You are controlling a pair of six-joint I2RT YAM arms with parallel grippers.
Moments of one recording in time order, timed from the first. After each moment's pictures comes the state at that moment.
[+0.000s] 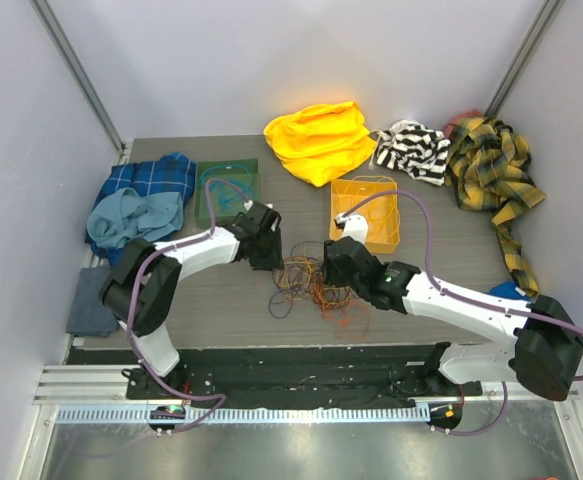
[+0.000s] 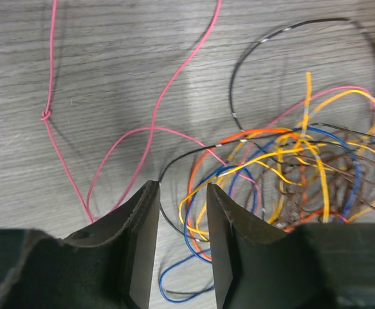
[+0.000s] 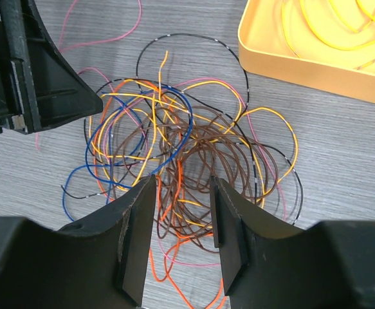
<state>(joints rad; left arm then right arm) -0.62 1.72 1.04 -0.36 0.04 -0.64 0.91 1.23 0.78 -0.28 0.43 0.61</state>
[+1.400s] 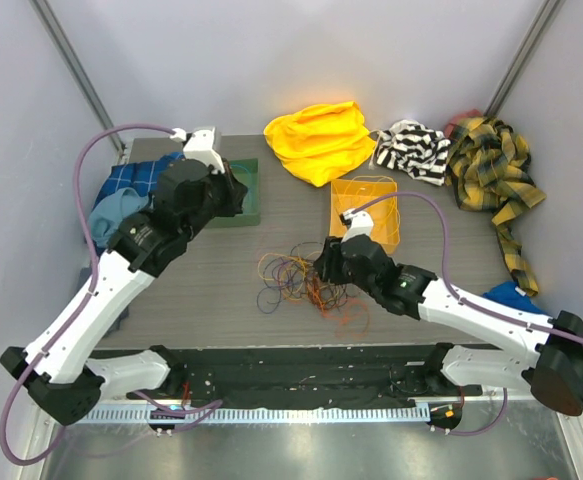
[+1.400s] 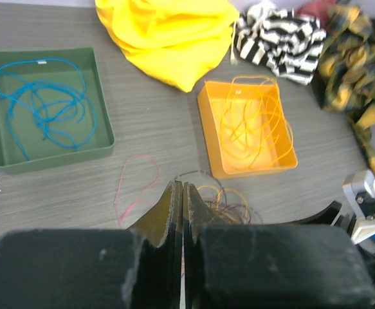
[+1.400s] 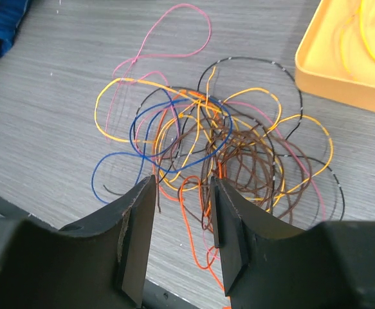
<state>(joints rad) -0.65 1.14 1.40 -0.59 -0.26 -0.44 0.90 1.11 0.74 -0.19 0.30 0.61</state>
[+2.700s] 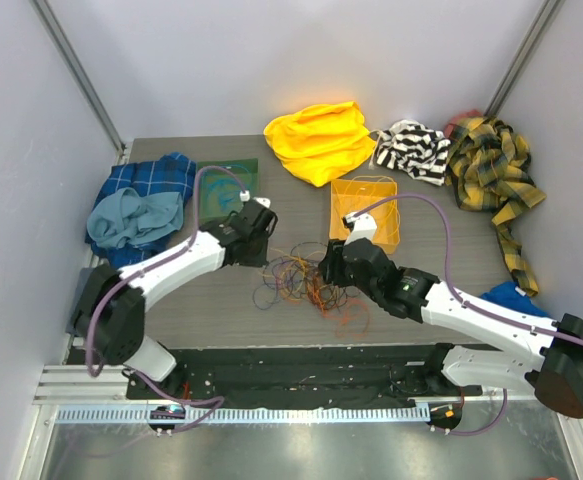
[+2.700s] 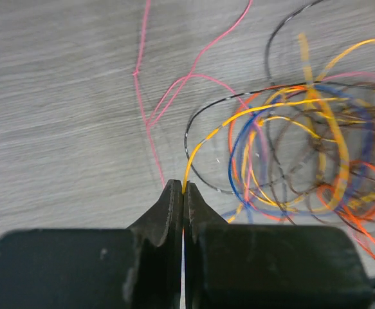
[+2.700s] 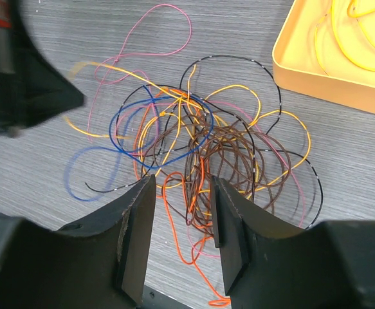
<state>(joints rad) -0.67 1.57 1.07 -0.57 -0.19 -0.48 0.92 1.09 0.73 -0.22 0.36 0.60</state>
